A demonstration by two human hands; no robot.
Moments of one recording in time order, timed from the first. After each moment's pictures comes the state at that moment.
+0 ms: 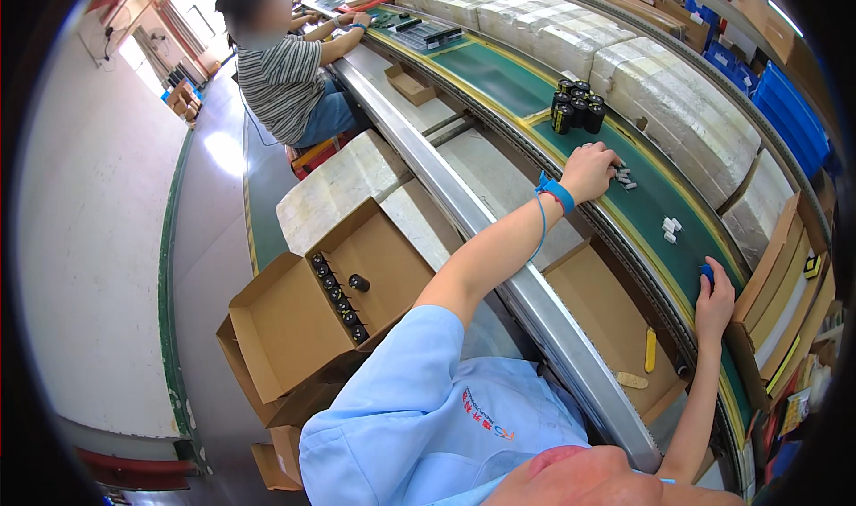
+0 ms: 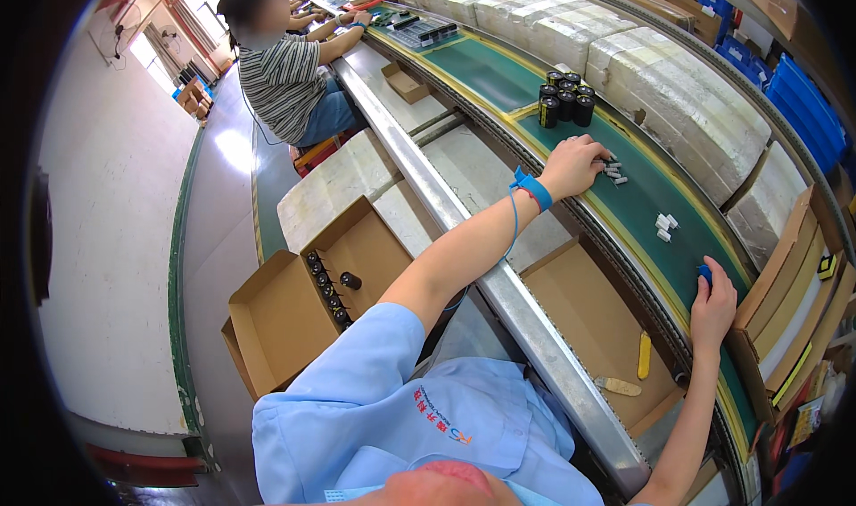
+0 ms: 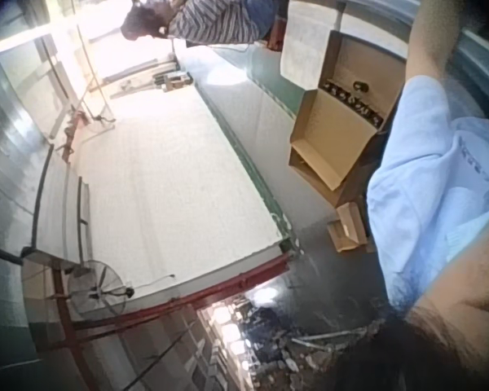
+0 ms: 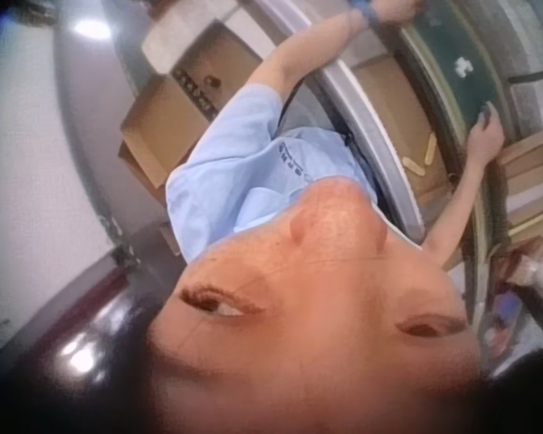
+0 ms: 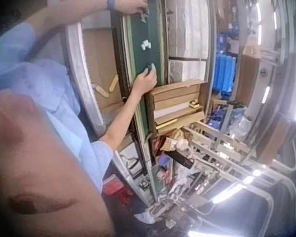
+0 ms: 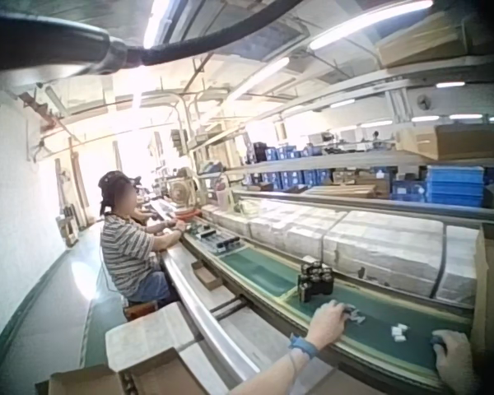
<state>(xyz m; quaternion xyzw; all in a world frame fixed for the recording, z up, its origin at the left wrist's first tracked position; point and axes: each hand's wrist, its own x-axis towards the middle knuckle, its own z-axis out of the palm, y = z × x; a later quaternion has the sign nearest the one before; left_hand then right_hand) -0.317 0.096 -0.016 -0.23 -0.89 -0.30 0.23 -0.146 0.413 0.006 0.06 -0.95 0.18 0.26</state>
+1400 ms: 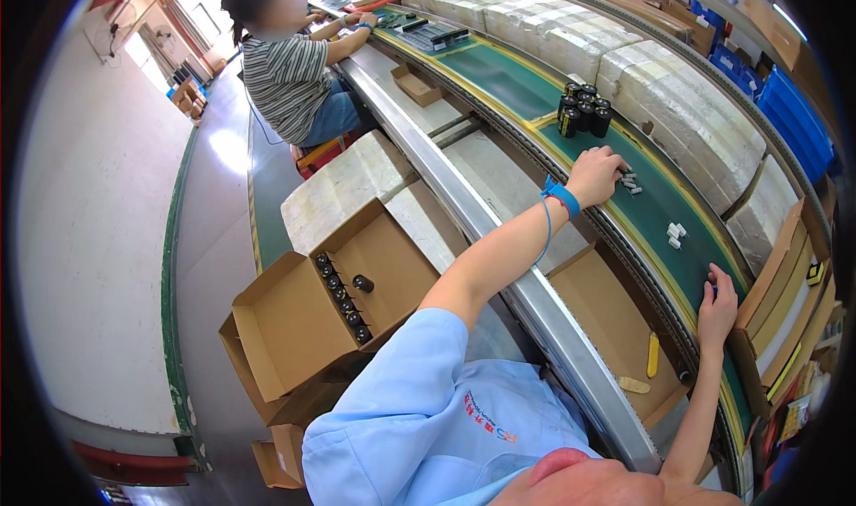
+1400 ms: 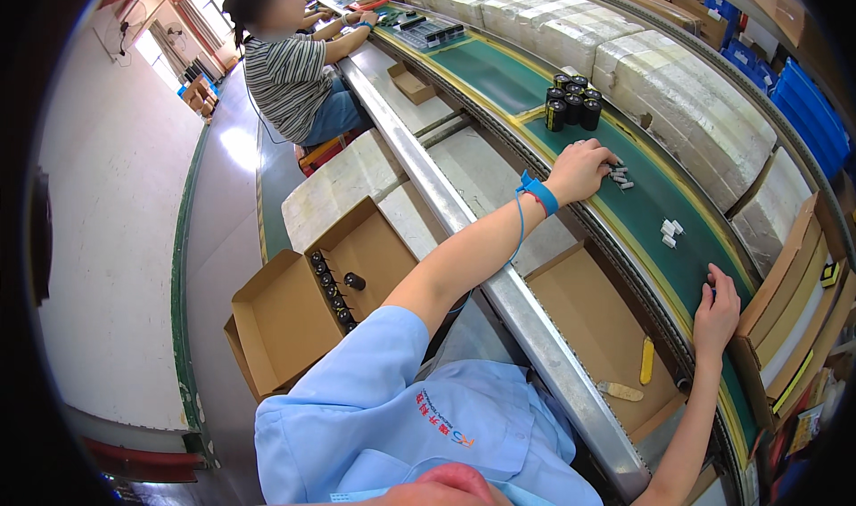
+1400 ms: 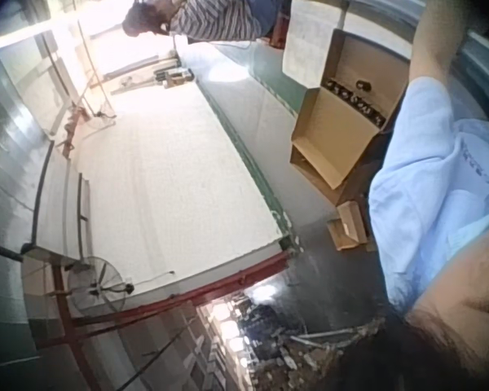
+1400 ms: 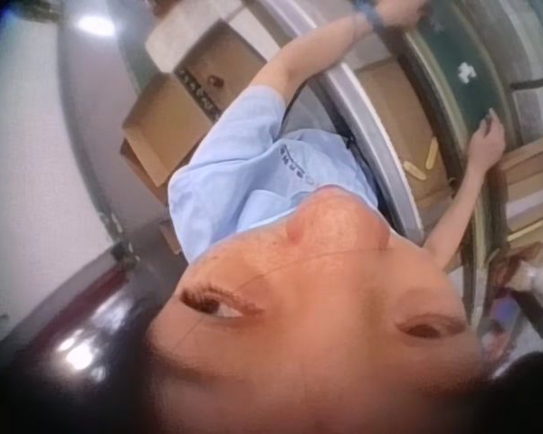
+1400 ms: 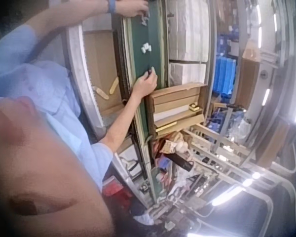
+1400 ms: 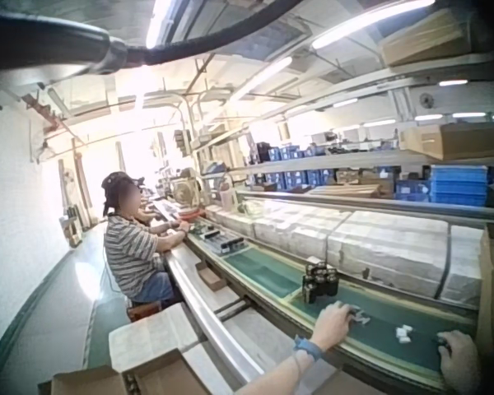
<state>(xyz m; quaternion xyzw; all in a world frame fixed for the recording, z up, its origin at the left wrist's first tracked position) -0.312 0.096 -0.013 -0.23 -0.89 -0.32 0.23 -0.146 0.414 0.007 0.06 -0.95 0.21 0.23</state>
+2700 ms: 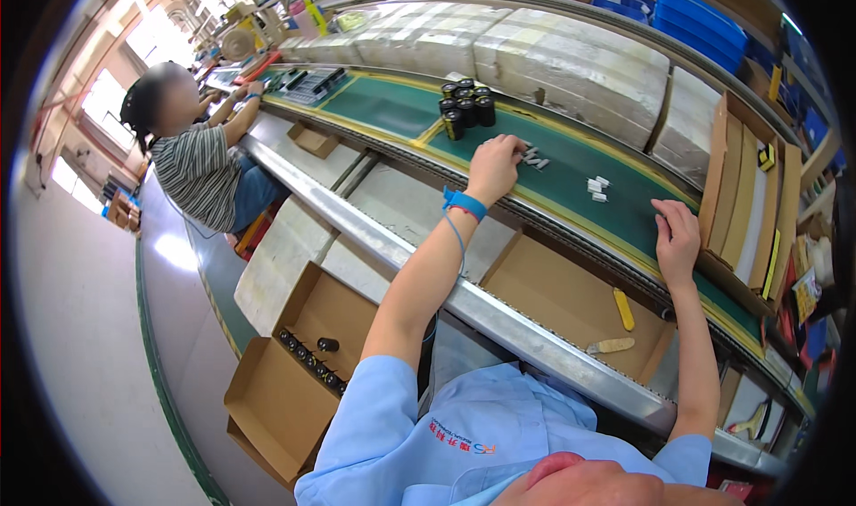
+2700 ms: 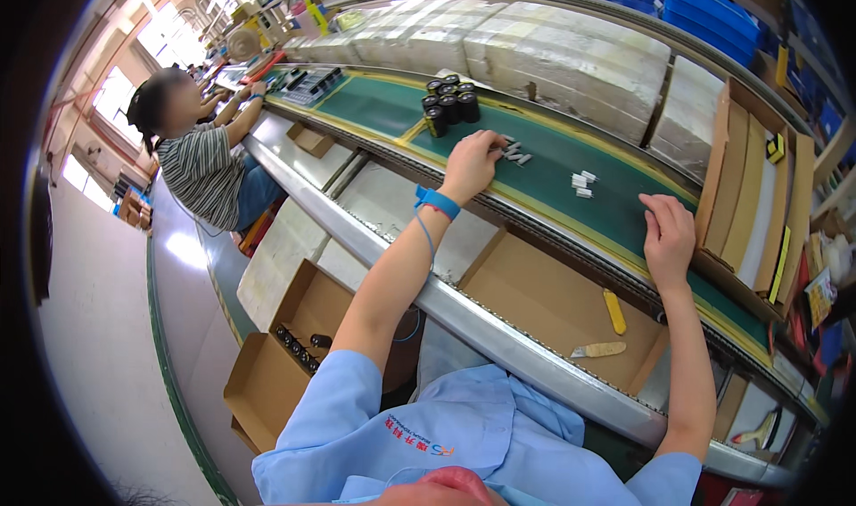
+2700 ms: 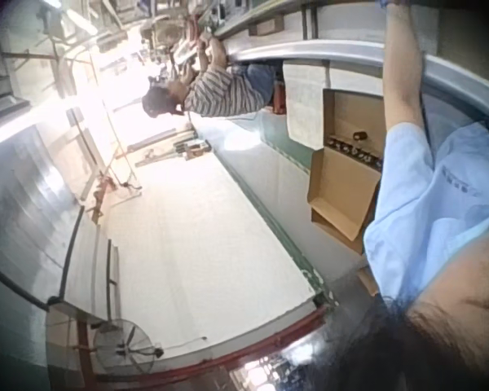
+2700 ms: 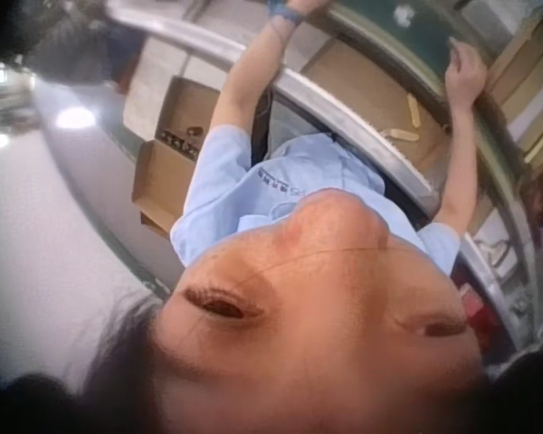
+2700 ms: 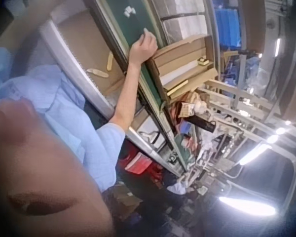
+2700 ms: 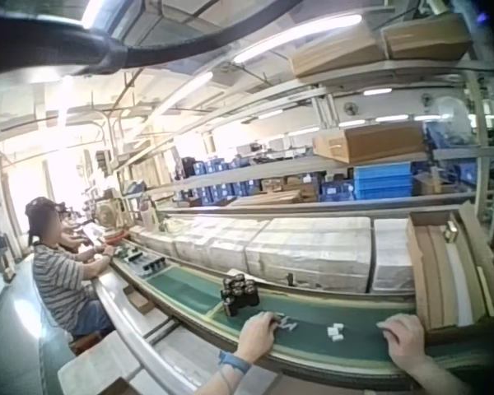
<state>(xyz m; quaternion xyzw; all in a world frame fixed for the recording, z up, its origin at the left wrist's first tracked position) -0.313 0.095 -0.006 -0.27 -0.88 -0.33 0.23 -0.140 0.401 0.027 0.10 -0.89 0.19 0.39</state>
